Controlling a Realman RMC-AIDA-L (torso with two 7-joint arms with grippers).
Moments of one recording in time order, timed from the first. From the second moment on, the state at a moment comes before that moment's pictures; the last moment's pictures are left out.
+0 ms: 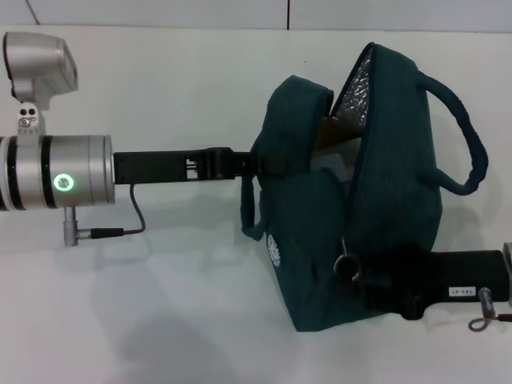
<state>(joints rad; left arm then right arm) -0.58 -2.08 0.90 0.61 1.79 1.63 -2.09 0.51 2.03 -1.17 -0.39 -1.65 -1.54 1.33</state>
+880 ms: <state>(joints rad) -0.58 -2.08 0.89 0.61 1.79 1.63 -2.09 0.52 2.03 -1.19 -0.37 -1.58 -1.52 1.28</state>
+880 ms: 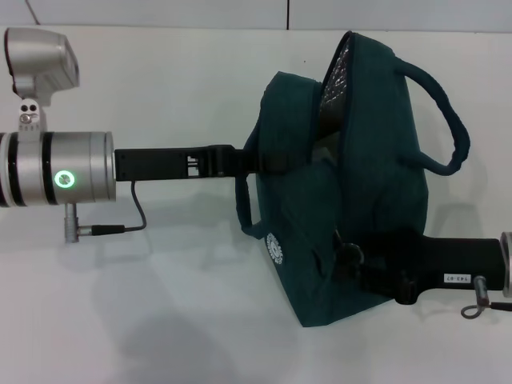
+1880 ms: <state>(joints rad) -0.58 -2.08 0.89 0.61 1.79 1.63 -2.09 0.51 2.02 -1.19 -0.36 -1.59 -1.51 1.28</state>
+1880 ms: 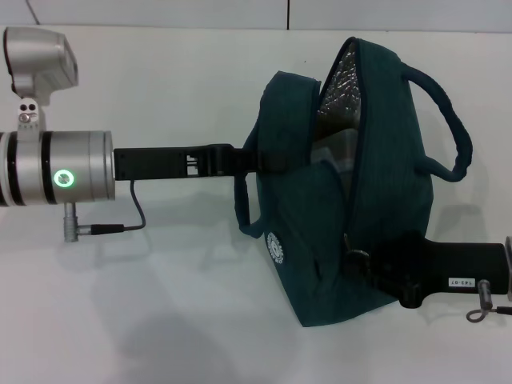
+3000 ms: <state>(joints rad) -0.58 -2.08 0.90 0.61 1.79 1.64 -2.10 0.38 2.01 -1.09 -0.47 -1.58 -1.64 1.28</state>
